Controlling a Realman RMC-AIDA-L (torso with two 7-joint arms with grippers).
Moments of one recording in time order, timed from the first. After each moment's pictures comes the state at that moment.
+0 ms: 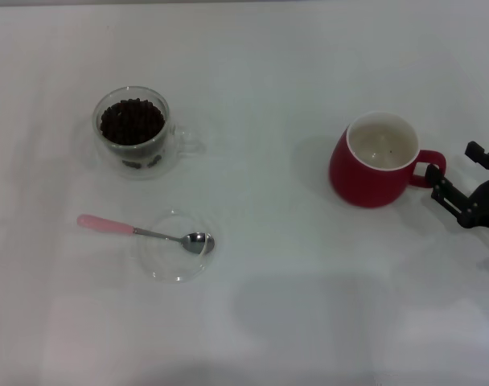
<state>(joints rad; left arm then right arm) -0.33 -2.08 0.45 -0.04 0.85 1.55 -0.17 0.20 2.03 -1.28 0.04 -0.64 -1.36 0.32</state>
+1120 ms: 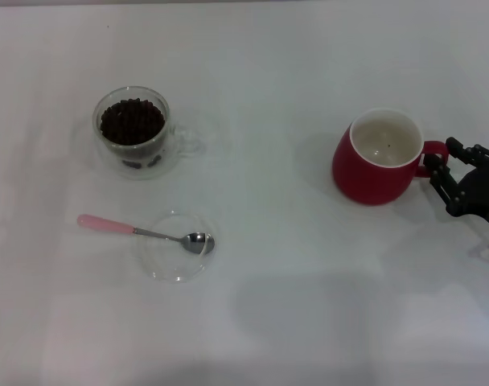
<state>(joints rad) -0.33 -2.08 0.45 -0.06 0.85 1.54 -0.16 0.25 2.03 -1.30 0.03 -0.65 -1.31 0.32</state>
